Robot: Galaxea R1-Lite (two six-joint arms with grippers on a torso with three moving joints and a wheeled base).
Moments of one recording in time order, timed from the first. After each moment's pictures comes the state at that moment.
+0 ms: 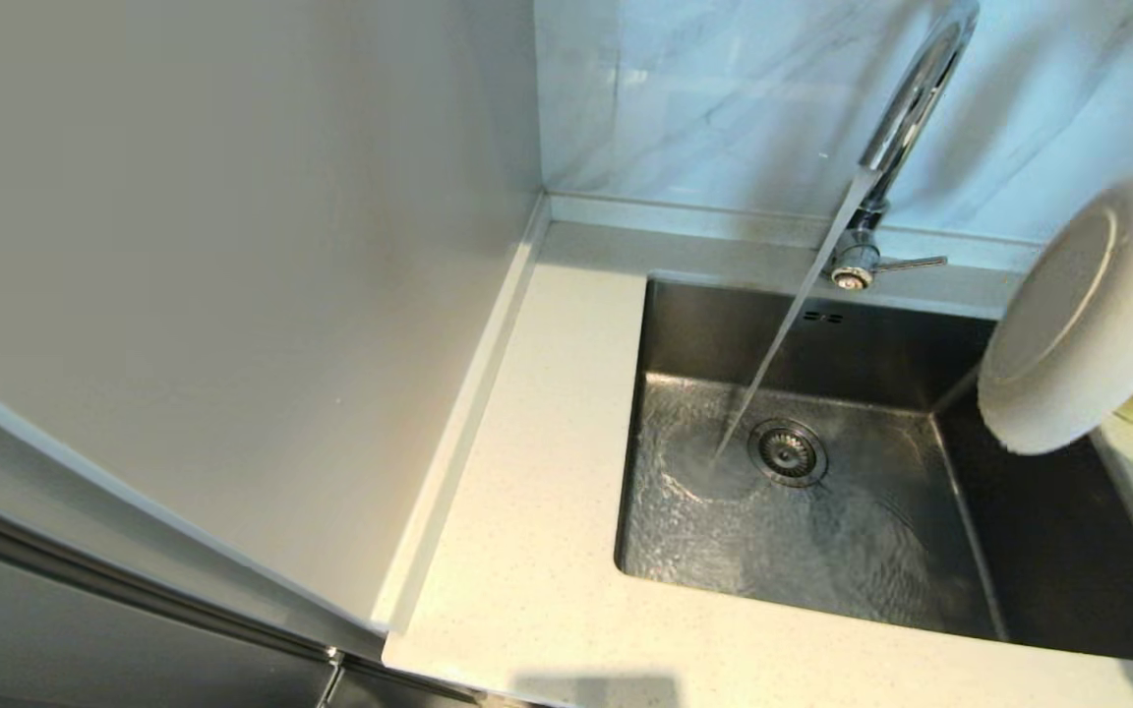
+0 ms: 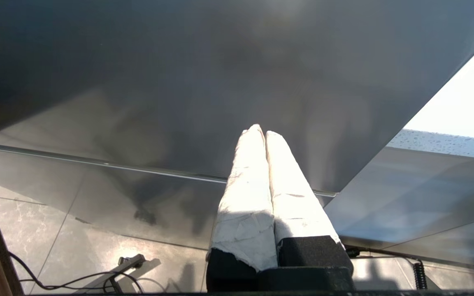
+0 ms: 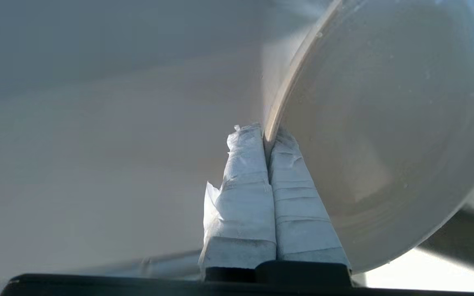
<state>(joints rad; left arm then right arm) 0.00 0.00 0.00 0.00 0.00 0.00 -0.35 1.26 -1.30 0.19 0.88 0.99</state>
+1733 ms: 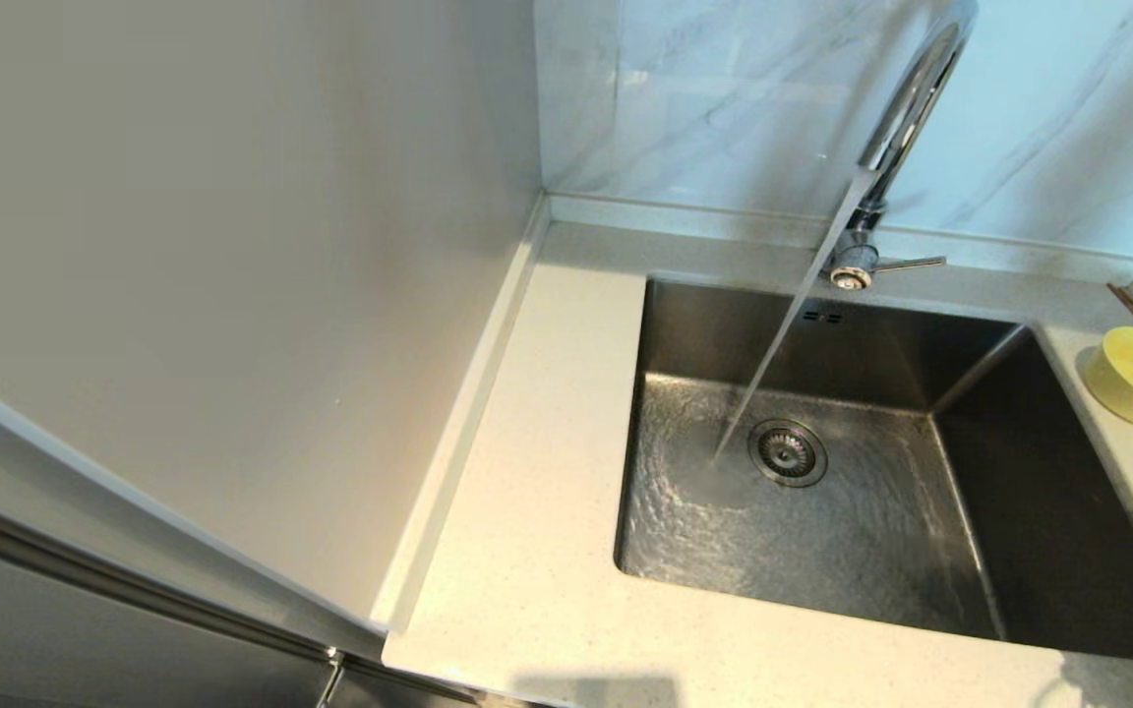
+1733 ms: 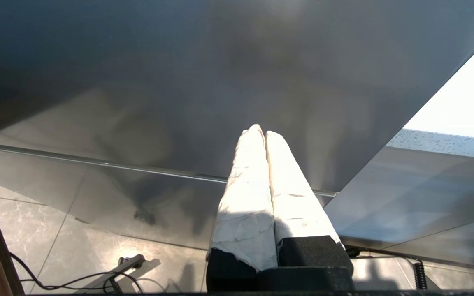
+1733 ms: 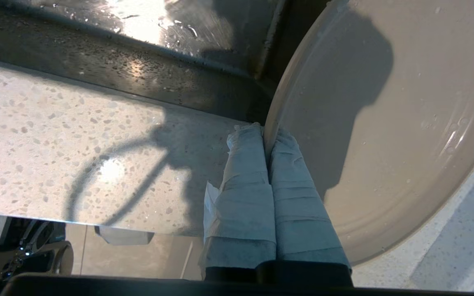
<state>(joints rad) 0.00 0.00 0.00 0.00 0.00 0.00 -0.32 1.20 -0.63 0.27 0.01 -0.35</state>
